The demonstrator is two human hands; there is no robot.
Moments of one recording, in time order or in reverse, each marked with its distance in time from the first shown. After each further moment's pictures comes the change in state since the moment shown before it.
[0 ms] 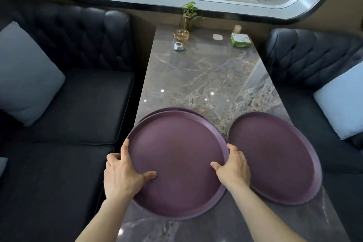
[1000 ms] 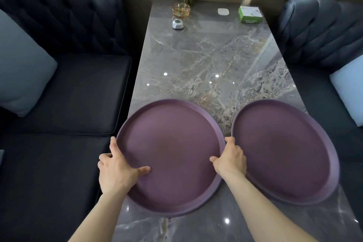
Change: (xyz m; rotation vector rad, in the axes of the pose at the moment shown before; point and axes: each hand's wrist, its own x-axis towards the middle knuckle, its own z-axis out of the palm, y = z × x) left_hand 0.034 -0.003 0.037 0.026 -0.050 -0.191; right_hand 0.047 -0.002 0.039 -0.069 -0.106 0.079
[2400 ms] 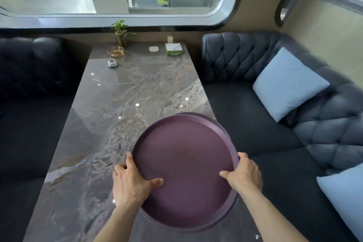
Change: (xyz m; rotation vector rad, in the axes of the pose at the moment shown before) left_hand -0.214 0.200 0.068 0.012 -0.058 0.275; right_hand 0.000 0.250 -0.205 0.138 0.176 0.160
